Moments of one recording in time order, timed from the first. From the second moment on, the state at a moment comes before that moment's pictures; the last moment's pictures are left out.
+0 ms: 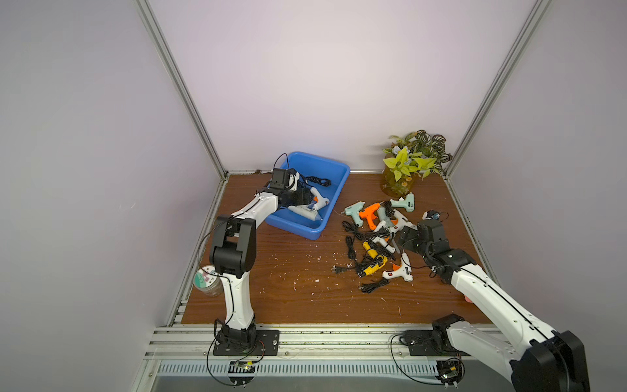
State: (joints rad) left arm -0.20 1.94 1.49 -0.31 0.29 -0.25; right arm 0.34 1.01 0.69 -0.41 0.29 0.62
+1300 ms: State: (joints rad) left arm -0.20 1.04 0.77 0.12 0.05 -0.35; right arm 0.12 1.39 0.54 0.24 -0.09 0.86
